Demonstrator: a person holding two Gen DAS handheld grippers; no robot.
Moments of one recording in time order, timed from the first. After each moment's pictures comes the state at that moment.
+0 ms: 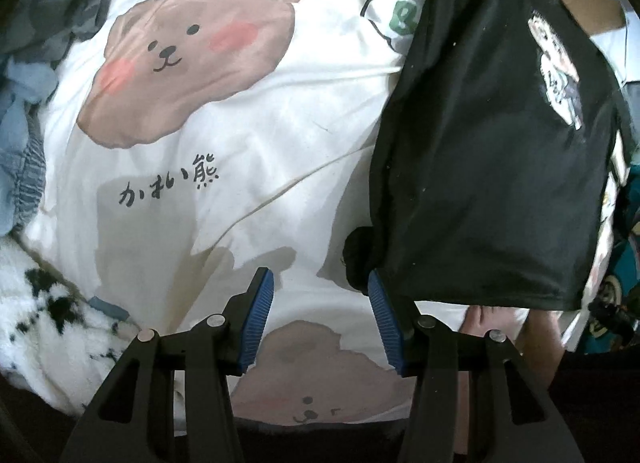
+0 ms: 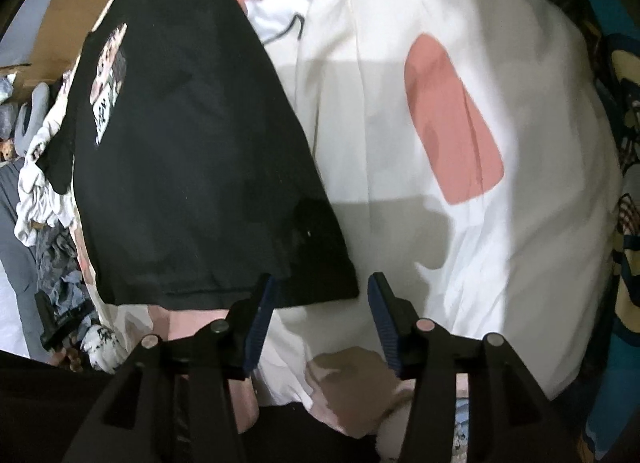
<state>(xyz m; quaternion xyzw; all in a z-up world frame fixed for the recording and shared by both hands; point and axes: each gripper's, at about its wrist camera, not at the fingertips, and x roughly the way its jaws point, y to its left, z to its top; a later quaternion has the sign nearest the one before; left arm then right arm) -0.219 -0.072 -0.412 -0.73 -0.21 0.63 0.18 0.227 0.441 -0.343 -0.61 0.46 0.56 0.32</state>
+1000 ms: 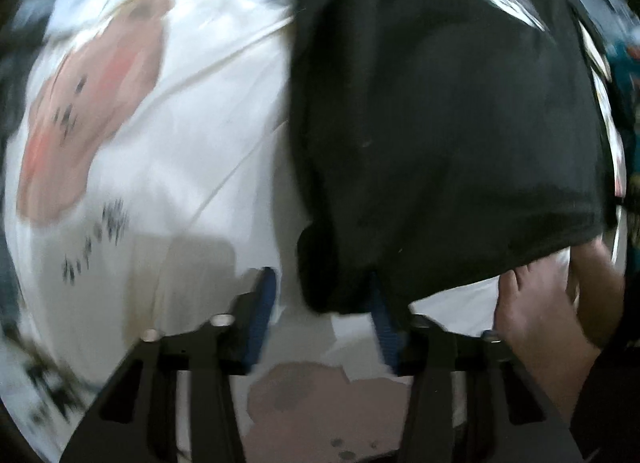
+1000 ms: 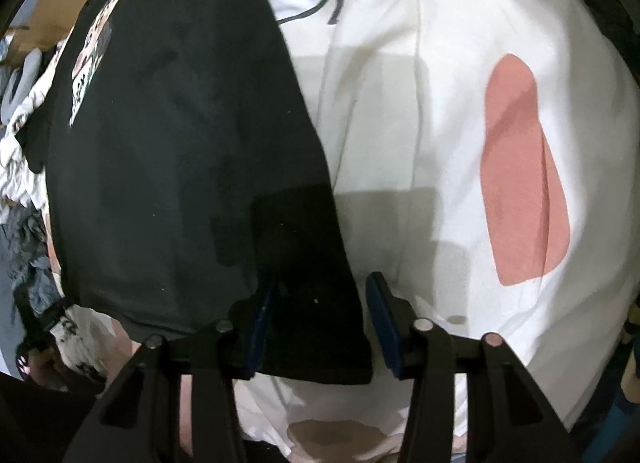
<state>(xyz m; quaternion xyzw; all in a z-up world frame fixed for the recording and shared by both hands) -0.188 -0.023 -0.432 -0.67 -0.08 0.68 0.29 0.208 0.440 -0.382 -0.64 0.40 0.57 0.32</state>
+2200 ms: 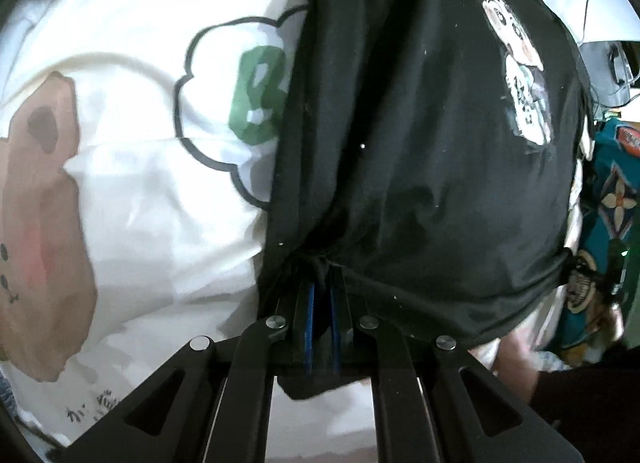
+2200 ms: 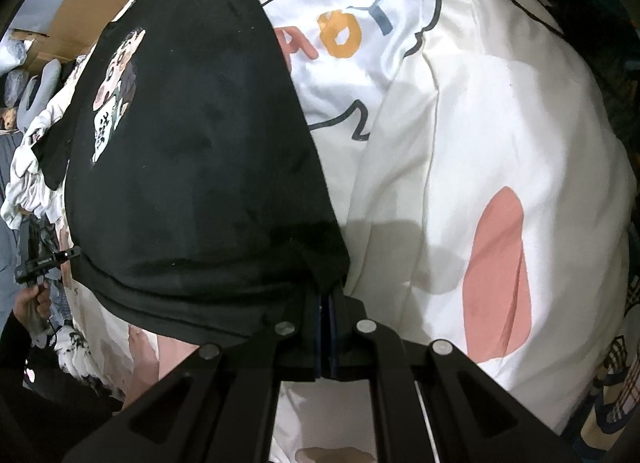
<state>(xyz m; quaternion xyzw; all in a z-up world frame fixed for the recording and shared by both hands) -0.312 -0.045 -0.440 -0.71 -0.20 0.59 0.33 0.235 0.498 -0.313 -0.60 0.39 0.61 0.34</state>
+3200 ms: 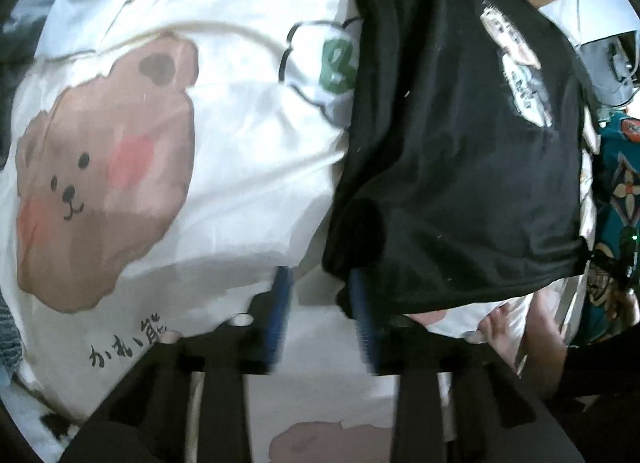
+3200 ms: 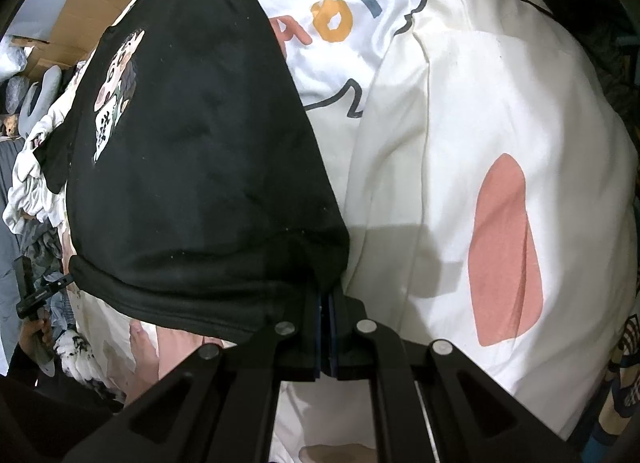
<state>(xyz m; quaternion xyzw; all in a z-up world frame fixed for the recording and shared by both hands) -0.271 -0.041 -0.433 -0.68 -0.19 0.65 0.28 0.187 0.487 -0.356 -0.59 0.40 0.61 0.36</state>
